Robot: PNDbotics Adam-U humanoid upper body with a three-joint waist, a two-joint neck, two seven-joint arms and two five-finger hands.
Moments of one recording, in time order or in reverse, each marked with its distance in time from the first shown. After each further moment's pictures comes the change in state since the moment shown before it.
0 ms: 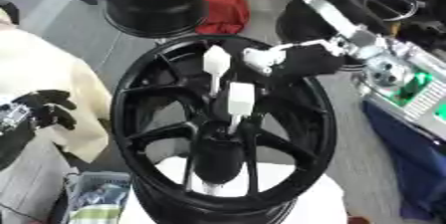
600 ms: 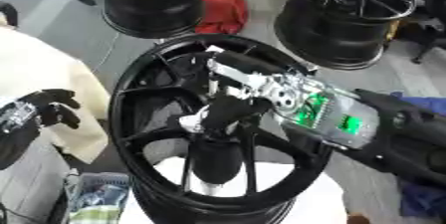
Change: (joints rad) left arm 0.003 0.000 0.010 0.002 -0.007 -0.003 -0.001; right arm -0.065 0.127 0.172 0.156 -0.114 0.187 0.187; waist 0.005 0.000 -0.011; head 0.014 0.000
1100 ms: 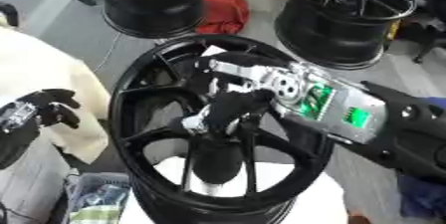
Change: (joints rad) left arm 0.000 0.000 0.002 0.000 0.000 0.000 0.000; right arm -0.008 -0.003 -0.067 -0.022 0.042 0.079 0.160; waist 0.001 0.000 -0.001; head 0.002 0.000
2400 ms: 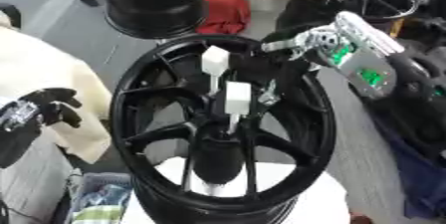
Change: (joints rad) left arm 0.000 0.000 0.006 0.000 0.001 0.000 0.000; right arm 0.040 0.055 -0.304 0.318 0.641 -0.438 0.633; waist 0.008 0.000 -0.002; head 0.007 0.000
